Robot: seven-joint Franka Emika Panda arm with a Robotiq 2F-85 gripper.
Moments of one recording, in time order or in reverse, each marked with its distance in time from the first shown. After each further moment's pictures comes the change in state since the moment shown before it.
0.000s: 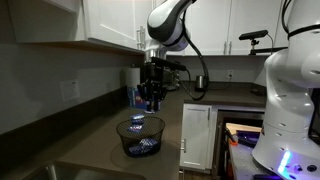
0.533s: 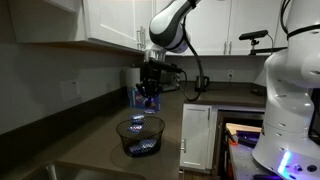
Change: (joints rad) arm 0.002 0.015 -0.032 -0.002 -0.071 0.155 0.059
